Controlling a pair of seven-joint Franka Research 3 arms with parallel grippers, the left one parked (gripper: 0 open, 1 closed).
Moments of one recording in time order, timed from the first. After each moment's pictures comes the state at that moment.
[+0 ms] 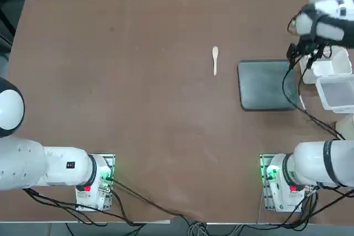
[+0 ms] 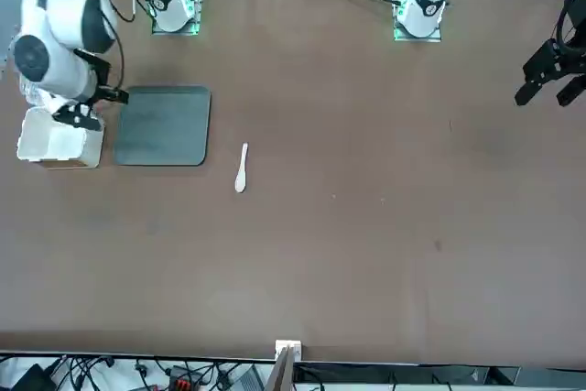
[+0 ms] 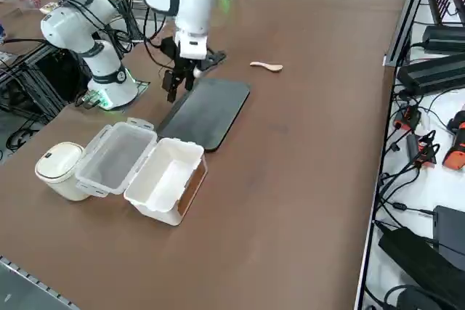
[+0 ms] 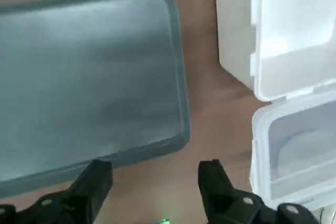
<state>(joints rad) -0.13 -0.07 0.07 -2.42 -0.27 2.00 0.28</state>
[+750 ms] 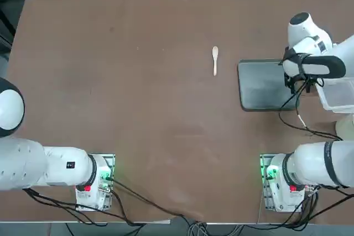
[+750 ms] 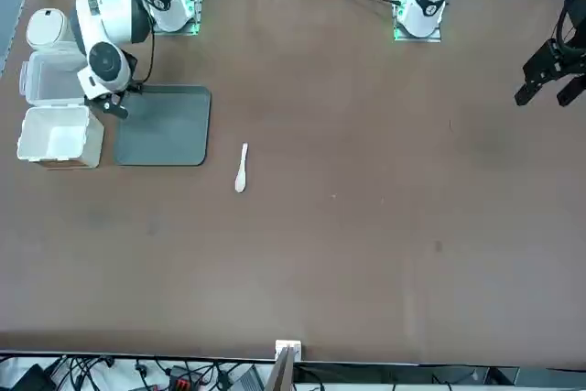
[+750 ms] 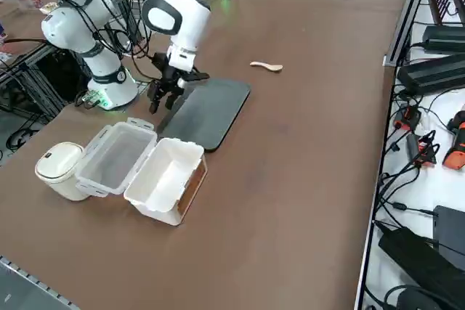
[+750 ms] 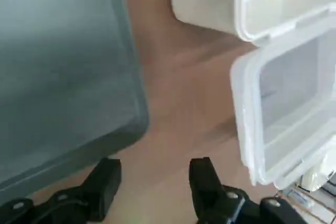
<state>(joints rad) -0.11 -0.06 0.08 -2.61 -0.54 2.07 0.62</state>
